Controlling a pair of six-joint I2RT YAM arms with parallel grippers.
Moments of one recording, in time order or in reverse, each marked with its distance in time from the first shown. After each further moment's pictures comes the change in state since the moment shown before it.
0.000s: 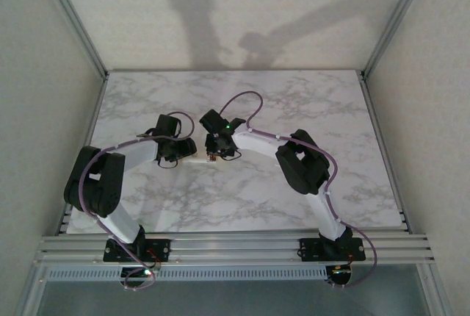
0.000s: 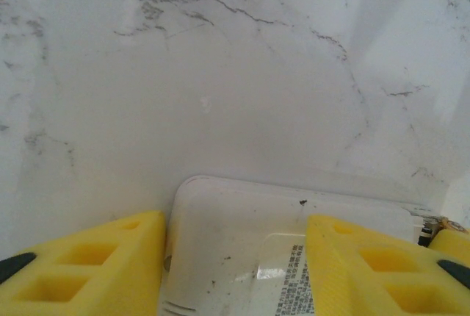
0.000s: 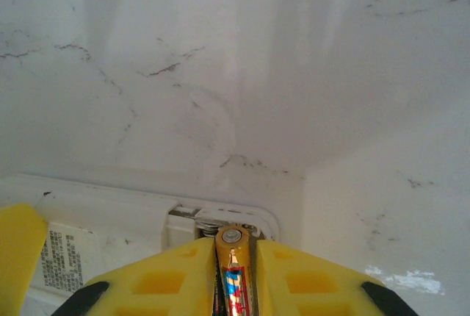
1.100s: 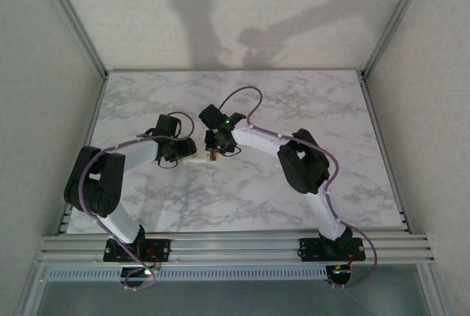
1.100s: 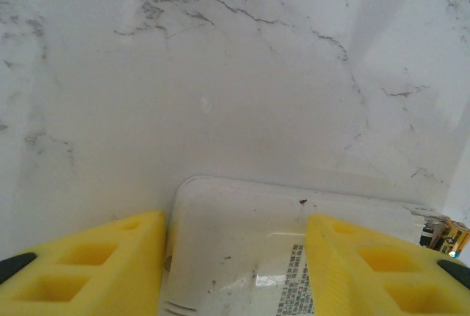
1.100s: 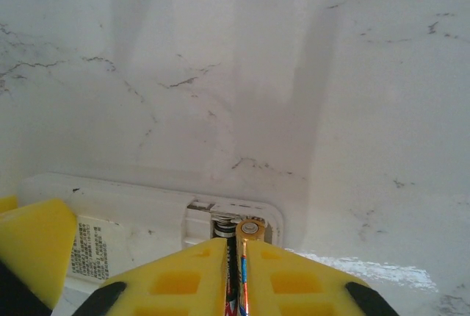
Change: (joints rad) left arm 0.000 0.000 0.000 0.000 0.000 -0.003; right arm -0.010 0.008 0.076 -0.081 -0.003 -0.024
